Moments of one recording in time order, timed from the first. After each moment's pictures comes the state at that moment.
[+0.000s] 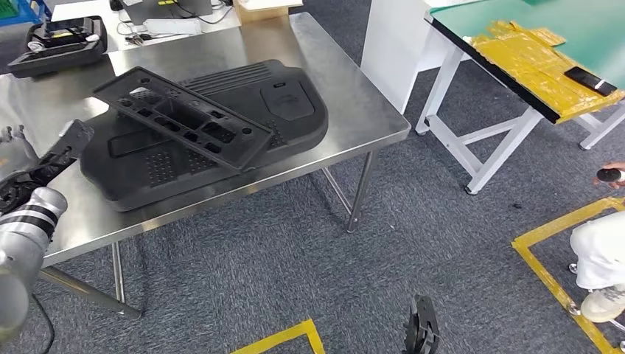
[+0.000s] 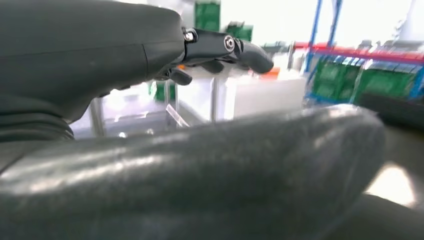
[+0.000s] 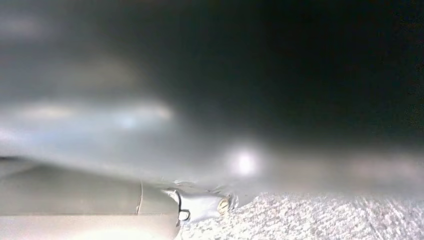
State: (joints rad) left arm -0.91 0.32 0.26 -0.32 -1.25 0.61 0.17; right arm -0.25 0.05 -0.27 -0.22 0.12 -0.12 -0.24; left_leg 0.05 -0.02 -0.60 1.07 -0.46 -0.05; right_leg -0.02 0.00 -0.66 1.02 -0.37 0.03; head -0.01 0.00
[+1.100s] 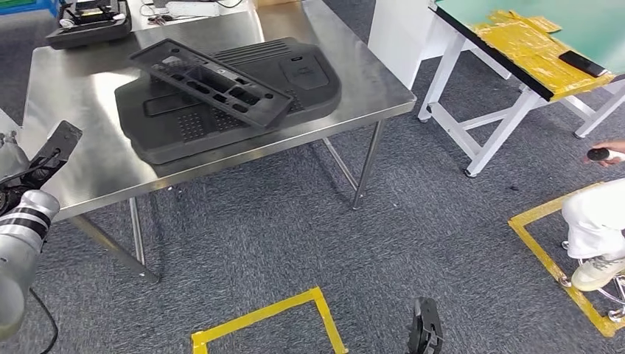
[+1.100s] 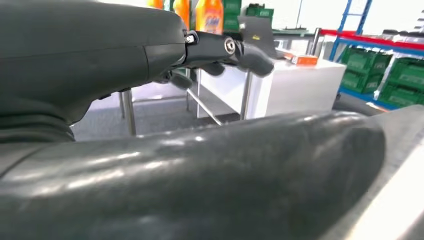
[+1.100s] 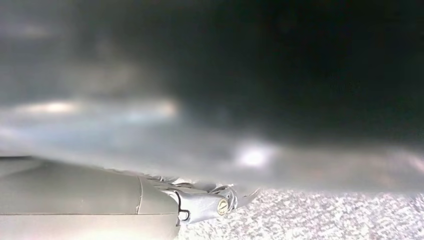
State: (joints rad) left arm -0.90 0.36 0.34 -0.32 -1.18 0.60 0.12; right arm -0.25 0.04 -0.29 -0.23 0.13 -0.12 -0.24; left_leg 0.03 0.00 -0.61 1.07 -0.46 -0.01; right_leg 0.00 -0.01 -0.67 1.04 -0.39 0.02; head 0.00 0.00
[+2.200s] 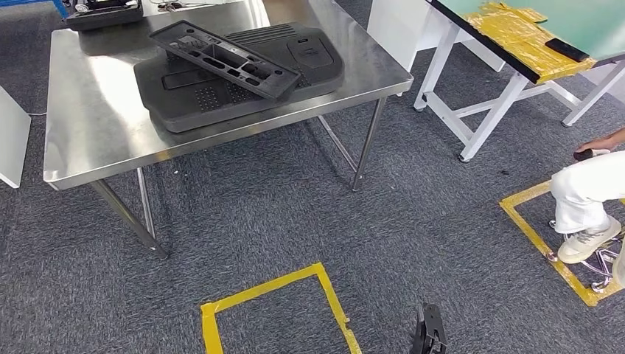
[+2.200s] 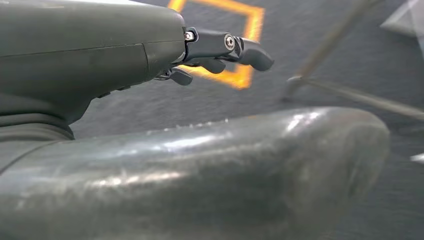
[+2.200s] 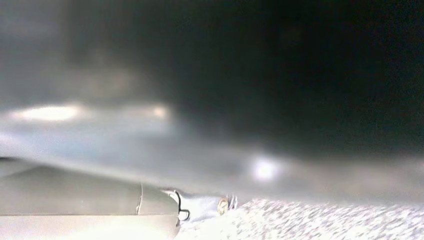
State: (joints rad) left arm -0.33 0.55 1.01 -0.29 -0.52 0.42 -0.22; right arm -0.23 0.04 -0.36 -0.23 0.18 -0.12 -0.23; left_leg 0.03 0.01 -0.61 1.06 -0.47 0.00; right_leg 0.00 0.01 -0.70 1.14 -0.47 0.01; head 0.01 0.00
